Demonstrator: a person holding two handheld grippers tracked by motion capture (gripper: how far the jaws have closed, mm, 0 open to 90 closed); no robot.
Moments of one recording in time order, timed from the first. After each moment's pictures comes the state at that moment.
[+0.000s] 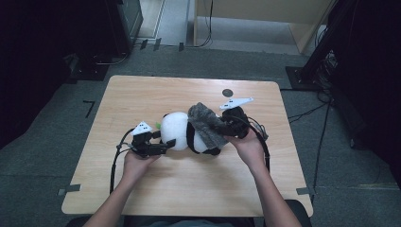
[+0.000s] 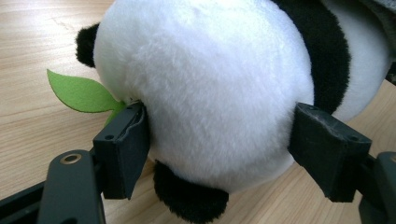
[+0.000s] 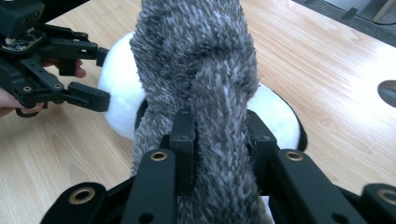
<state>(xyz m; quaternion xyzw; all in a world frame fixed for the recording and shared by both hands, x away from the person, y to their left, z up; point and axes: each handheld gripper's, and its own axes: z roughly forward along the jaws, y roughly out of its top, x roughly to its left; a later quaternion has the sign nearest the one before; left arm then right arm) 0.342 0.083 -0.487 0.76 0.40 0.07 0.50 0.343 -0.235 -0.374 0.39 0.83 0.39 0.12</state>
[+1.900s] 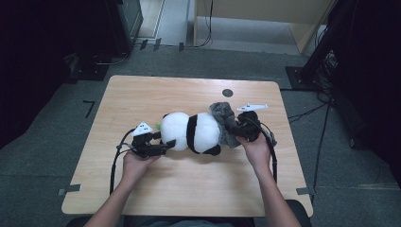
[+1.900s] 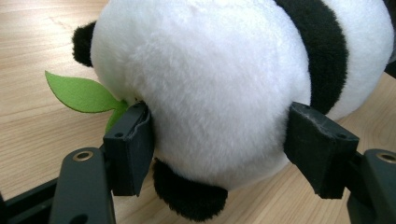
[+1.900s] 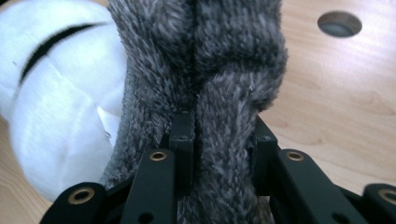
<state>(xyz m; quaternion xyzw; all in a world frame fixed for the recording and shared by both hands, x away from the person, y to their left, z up) 0.340 0.083 -0.486 0.77 0.39 0.07 0.50 0.359 -0.283 -0.426 0.49 0.78 0.37 0.13</state>
